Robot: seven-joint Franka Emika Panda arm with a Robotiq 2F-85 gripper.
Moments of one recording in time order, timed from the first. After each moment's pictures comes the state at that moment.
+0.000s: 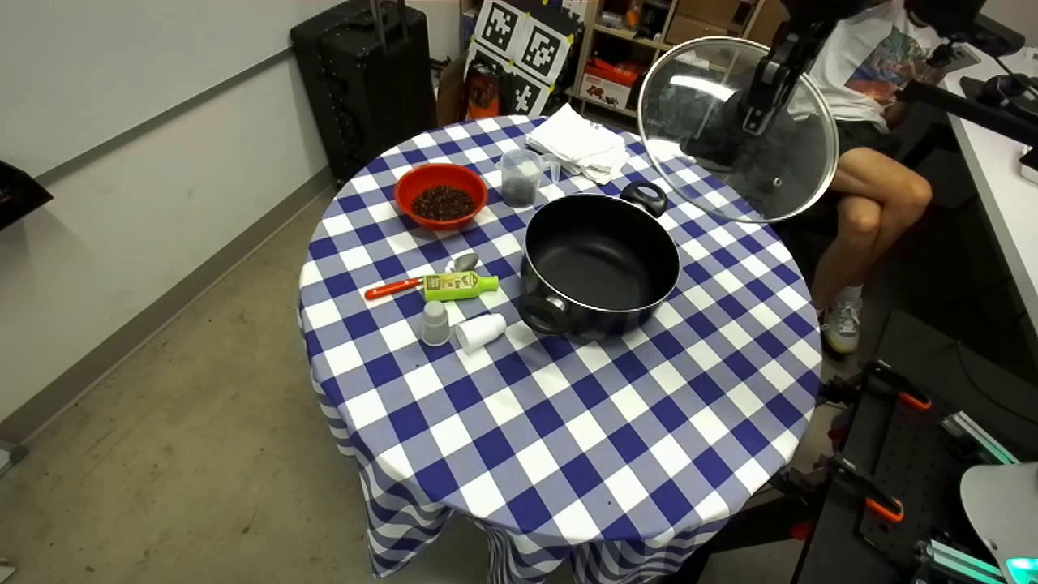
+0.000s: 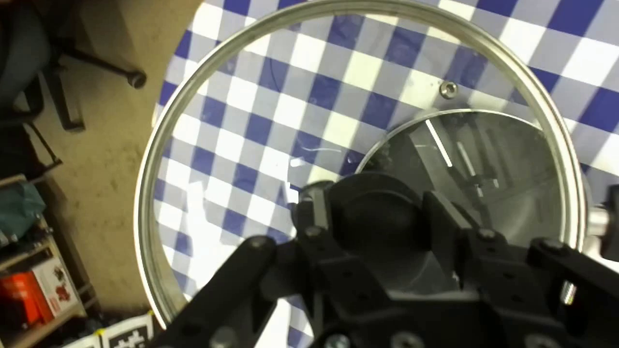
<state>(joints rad) 0.06 -0.02 0.06 -1.99 -0.32 1.90 0.23</state>
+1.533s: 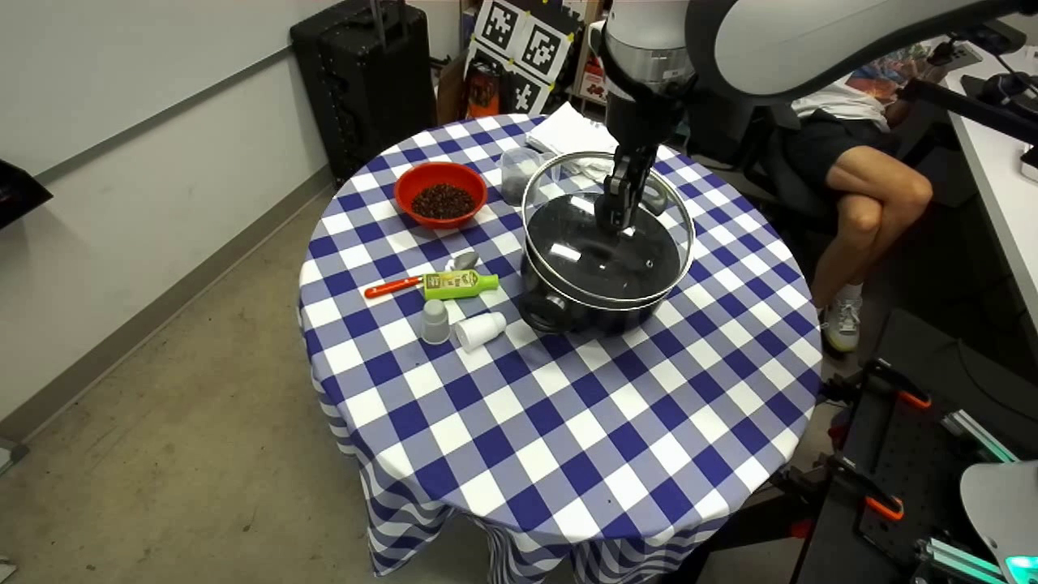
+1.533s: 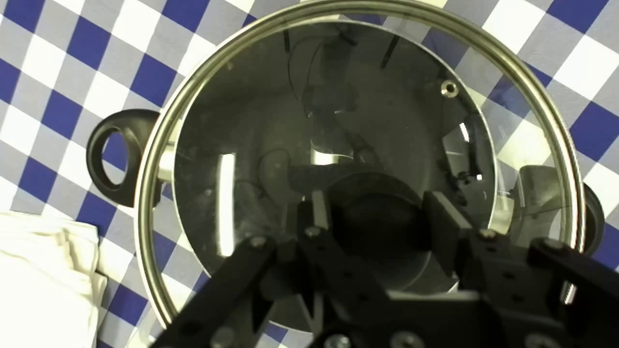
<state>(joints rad) 0.11 0.41 0.08 -1.75 -0.20 2.02 0.08</state>
